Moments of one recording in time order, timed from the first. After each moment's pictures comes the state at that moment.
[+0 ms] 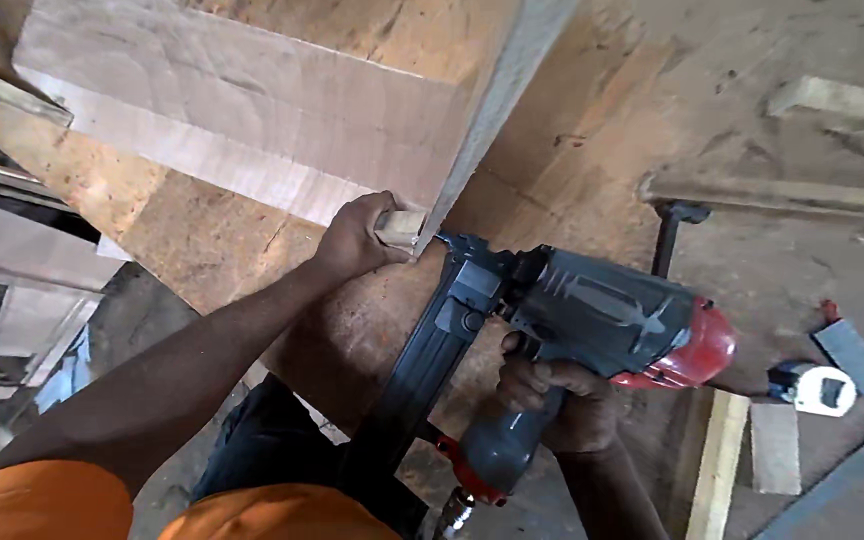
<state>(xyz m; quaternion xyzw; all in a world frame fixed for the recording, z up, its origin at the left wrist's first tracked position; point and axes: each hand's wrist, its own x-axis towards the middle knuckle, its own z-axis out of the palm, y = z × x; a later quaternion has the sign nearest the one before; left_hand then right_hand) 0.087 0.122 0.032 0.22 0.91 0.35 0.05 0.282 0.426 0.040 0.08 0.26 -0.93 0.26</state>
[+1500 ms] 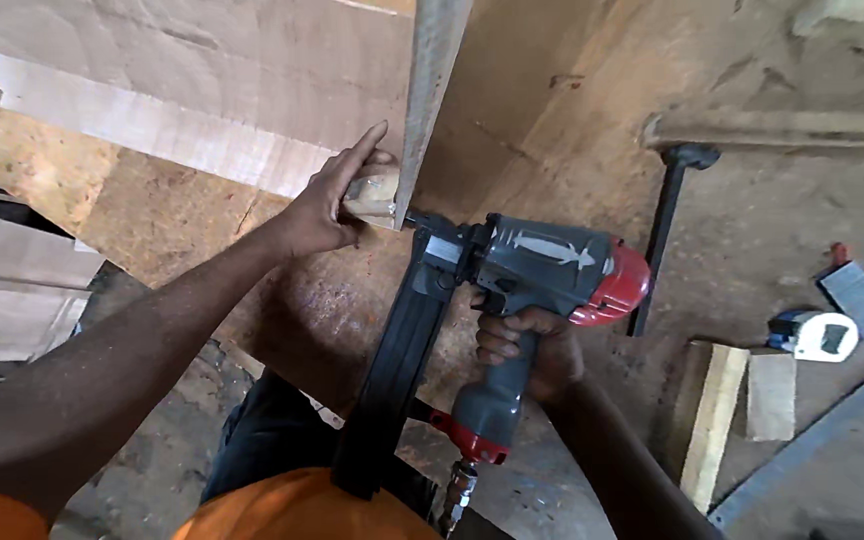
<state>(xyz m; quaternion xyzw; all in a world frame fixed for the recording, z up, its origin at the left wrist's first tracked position) 0.080 0.104 0.051 0.28 0.82 0.45 0.22 0.268 0.423 0.018 0.19 0.18 -0.91 0.32</state>
